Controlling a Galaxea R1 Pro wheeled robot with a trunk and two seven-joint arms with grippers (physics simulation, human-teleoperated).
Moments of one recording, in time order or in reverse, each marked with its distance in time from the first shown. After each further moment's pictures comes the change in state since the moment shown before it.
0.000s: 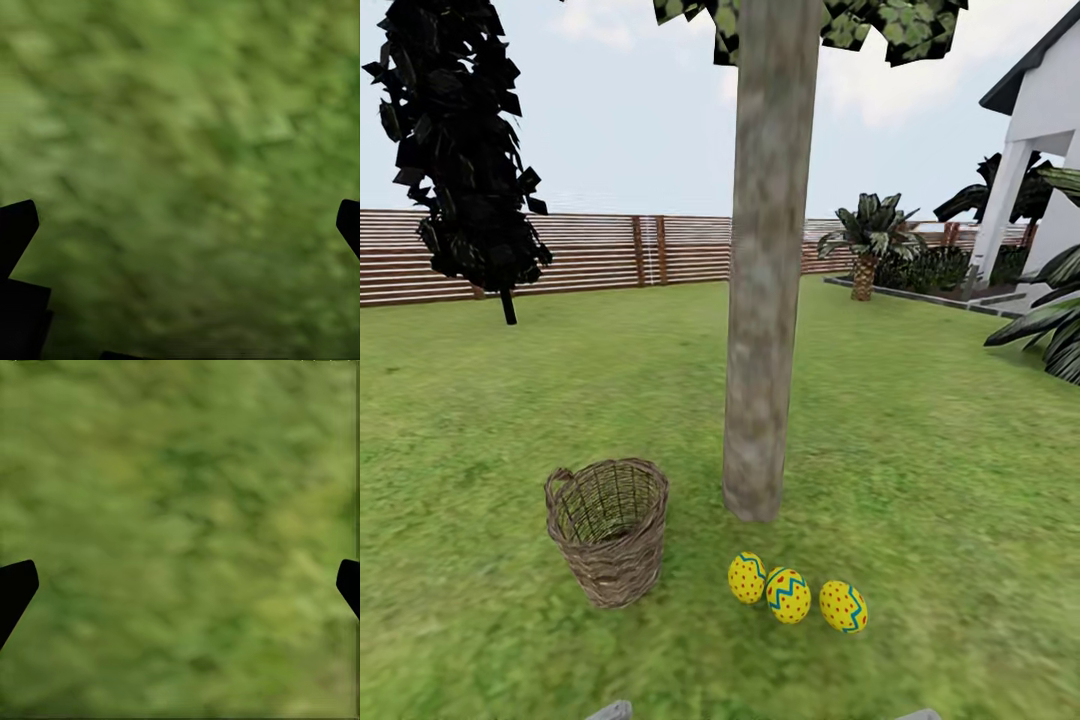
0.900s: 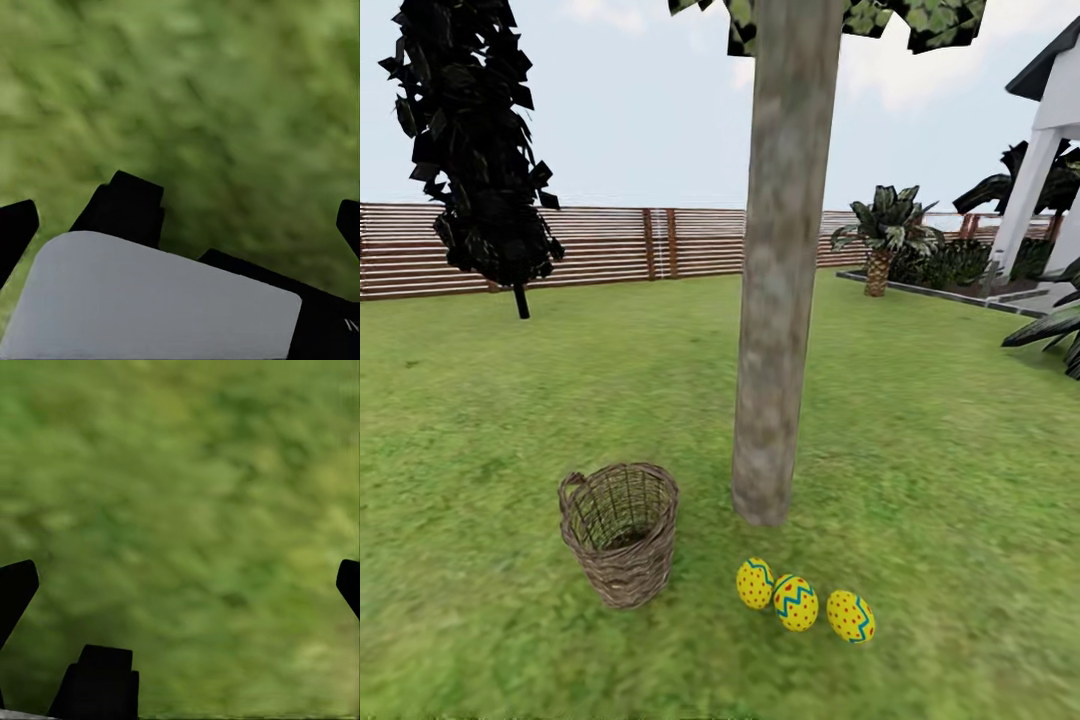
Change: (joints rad) left arm 0.096 0.045 -0.002 0.086 0.000 -0.023 0.011; right arm 0.071 0.023 0.002 0.023 0.025 0.013 0.006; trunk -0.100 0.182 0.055
